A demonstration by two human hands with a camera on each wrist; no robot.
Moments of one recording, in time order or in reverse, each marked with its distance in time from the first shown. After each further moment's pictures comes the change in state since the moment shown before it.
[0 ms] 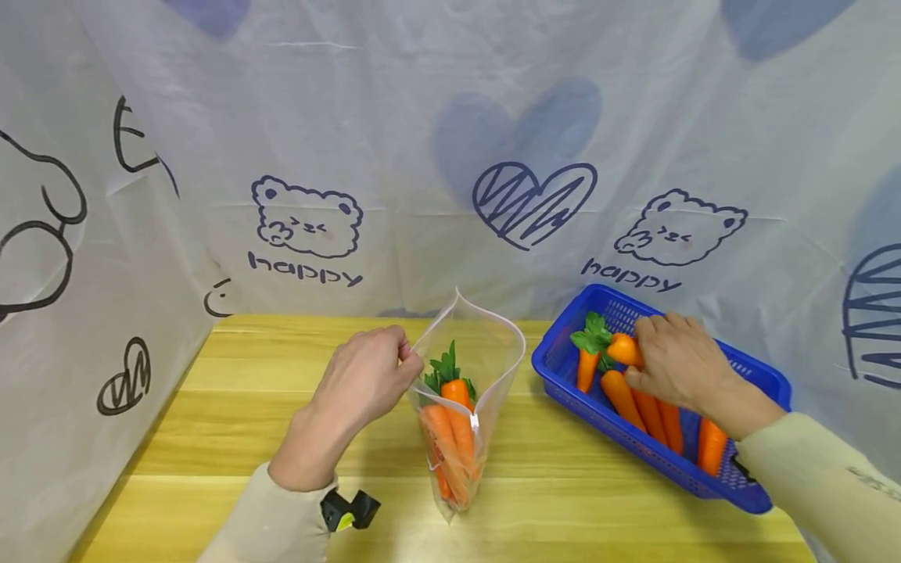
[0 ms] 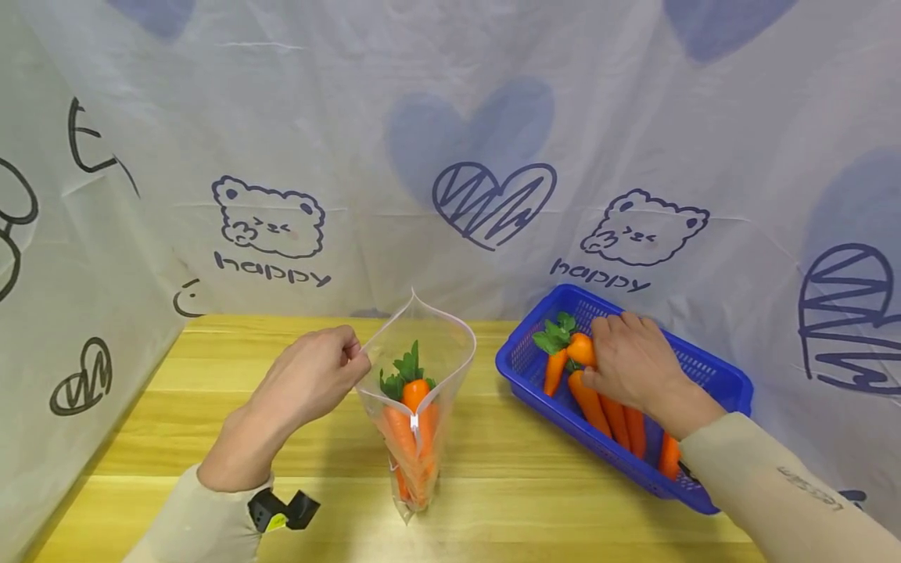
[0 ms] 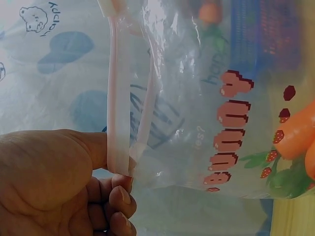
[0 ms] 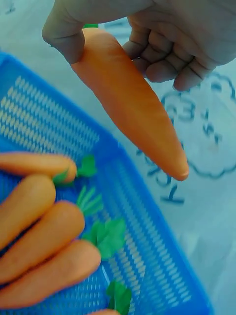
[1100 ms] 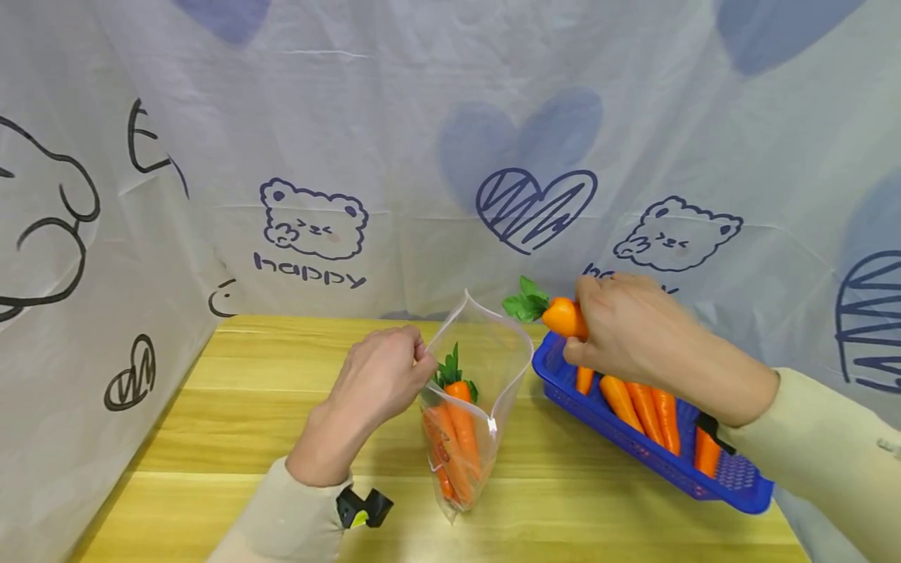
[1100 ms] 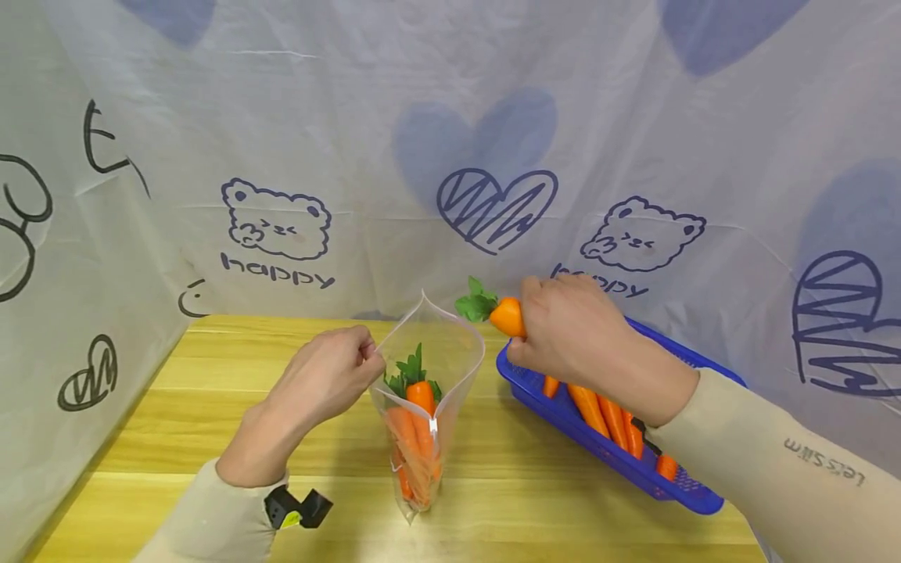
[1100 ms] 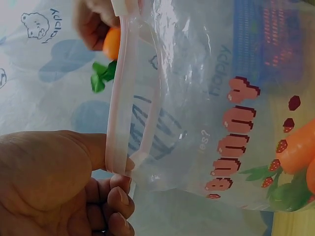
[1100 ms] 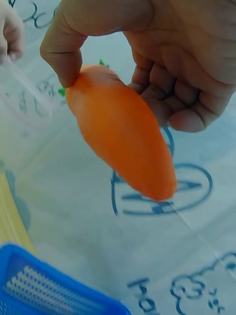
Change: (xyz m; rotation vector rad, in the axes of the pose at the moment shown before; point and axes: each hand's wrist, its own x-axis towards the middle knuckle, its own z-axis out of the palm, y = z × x) left_hand -0.002 0.010 0.002 0.007 0.023 0.024; right_hand 0.041 -0.099 -0.138 0.036 0.046 -0.077
